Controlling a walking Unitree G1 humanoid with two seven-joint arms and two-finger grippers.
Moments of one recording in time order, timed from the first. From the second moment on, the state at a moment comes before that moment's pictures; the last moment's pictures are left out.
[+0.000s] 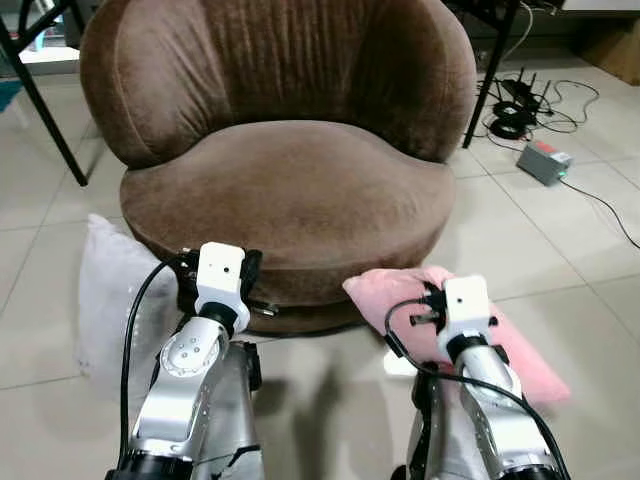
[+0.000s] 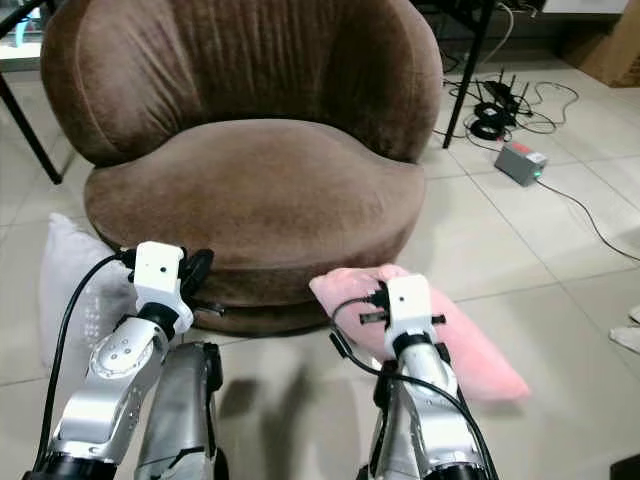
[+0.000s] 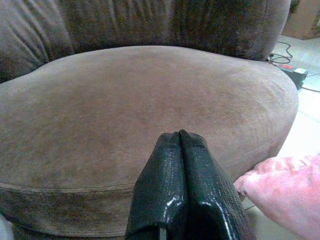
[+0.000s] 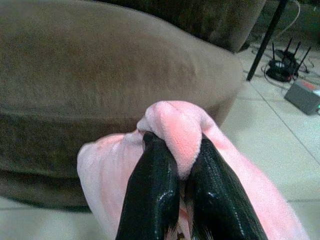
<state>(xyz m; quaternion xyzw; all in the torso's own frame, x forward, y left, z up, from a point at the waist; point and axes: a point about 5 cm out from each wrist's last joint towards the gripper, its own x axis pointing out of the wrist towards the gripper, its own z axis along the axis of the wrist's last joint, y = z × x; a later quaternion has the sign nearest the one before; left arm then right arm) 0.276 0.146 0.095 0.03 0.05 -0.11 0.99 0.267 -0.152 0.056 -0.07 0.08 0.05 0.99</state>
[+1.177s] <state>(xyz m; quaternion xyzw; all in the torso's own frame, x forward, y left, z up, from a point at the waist) 0.265 0.142 0.087 0.04 0.08 -0.12 0.99 0.266 -0.147 0.063 -0.05 0.08 0.08 0.99</state>
